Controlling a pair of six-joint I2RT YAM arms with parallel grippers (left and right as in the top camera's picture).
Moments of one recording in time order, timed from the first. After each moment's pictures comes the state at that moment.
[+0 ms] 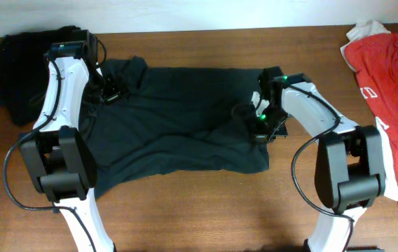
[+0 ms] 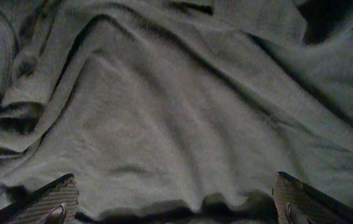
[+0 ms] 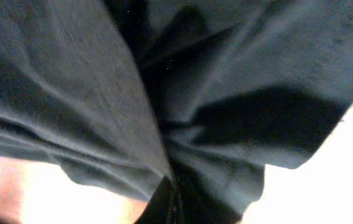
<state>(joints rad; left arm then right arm) 0.06 2.20 1.98 -1.29 0.07 -0.40 0.18 2.01 1.46 -1.12 -0.29 0.11</state>
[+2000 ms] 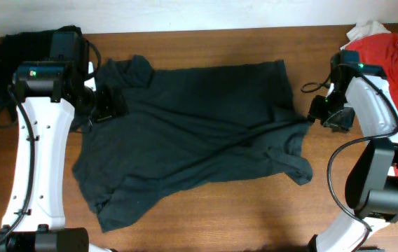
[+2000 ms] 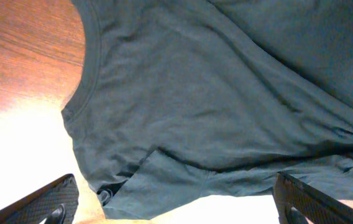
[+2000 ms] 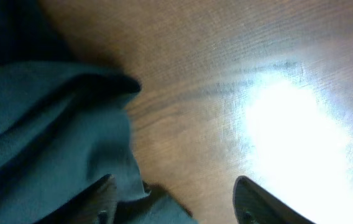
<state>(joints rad) -0.03 1.66 1.82 -1.47 0.00 -0.31 -0.18 1.93 1.53 -1.16 0.06 0.25</state>
